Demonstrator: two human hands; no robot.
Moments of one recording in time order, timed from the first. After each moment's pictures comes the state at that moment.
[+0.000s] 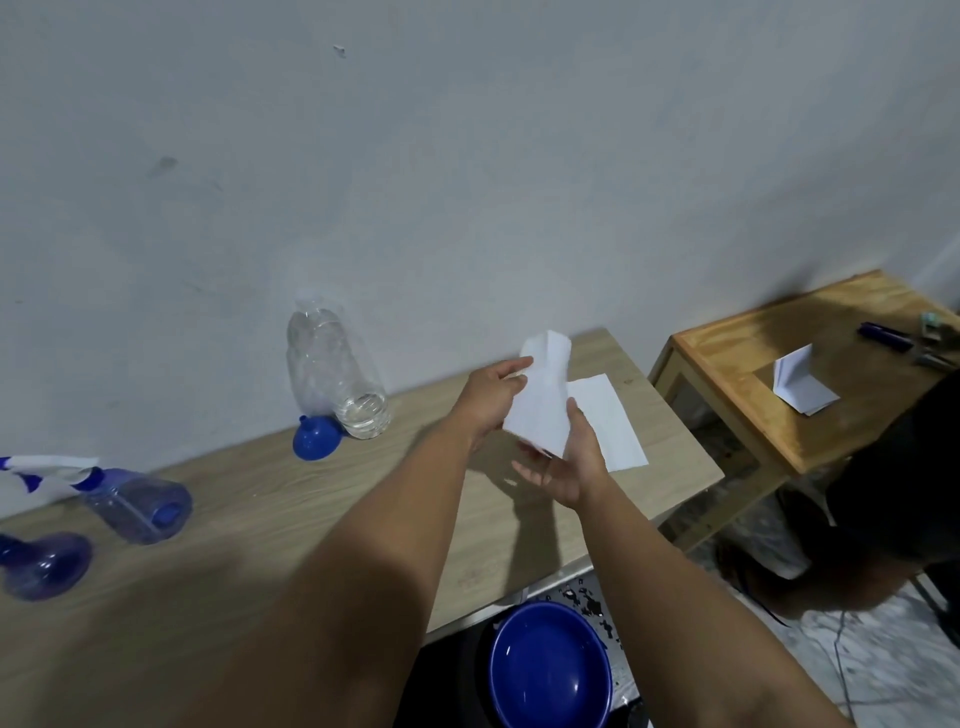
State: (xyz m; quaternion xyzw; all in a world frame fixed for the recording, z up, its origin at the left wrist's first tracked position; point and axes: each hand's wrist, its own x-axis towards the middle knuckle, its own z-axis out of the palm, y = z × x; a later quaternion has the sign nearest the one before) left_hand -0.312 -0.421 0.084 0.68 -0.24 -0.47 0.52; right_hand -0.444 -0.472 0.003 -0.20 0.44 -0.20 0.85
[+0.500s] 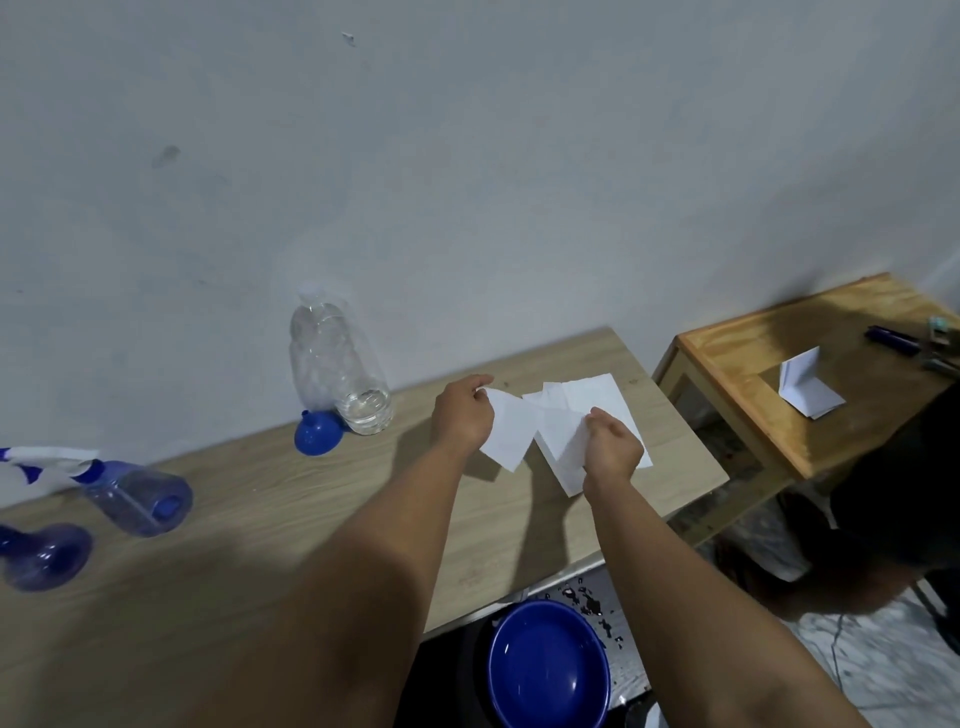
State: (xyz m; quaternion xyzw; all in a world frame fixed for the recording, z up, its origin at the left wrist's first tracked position) left_hand -0.289 -0.402 0.041 0.83 -0.27 -0.25 0.41; right_hand -0.455 -0.487 -0.001 -0.31 0.63 -0.37 0.61
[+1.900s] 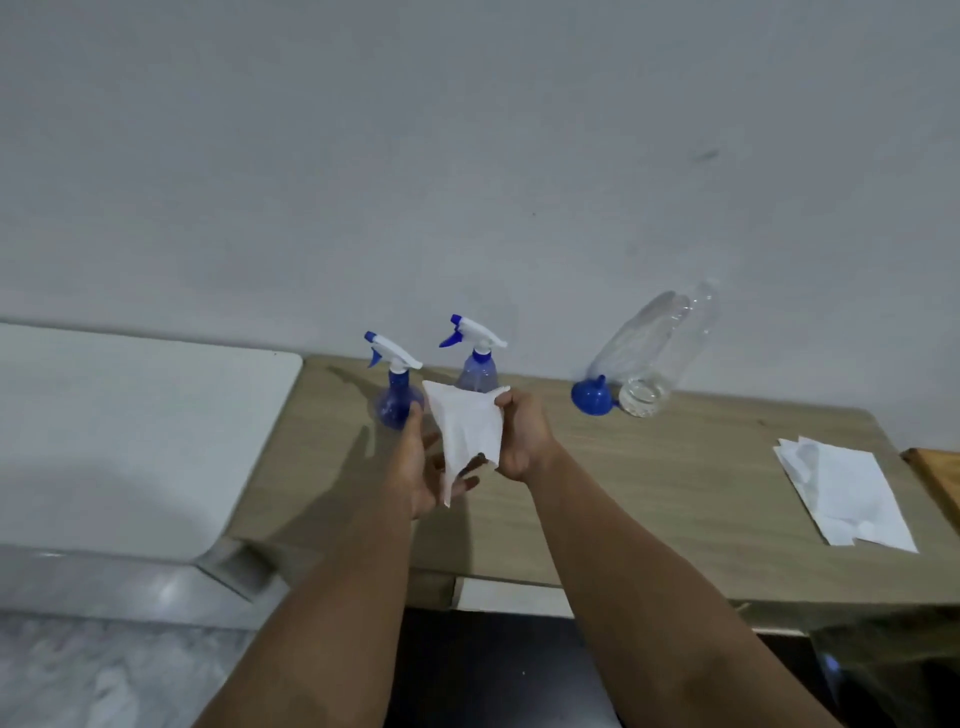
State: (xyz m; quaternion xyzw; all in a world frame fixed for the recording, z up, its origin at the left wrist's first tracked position) left_hand -0.105 0.090 0.048 0.40 0.16 -0.46 0.78; right_hand -0.144 -0.054 0.067 -0.31 0.26 0.04 0.91
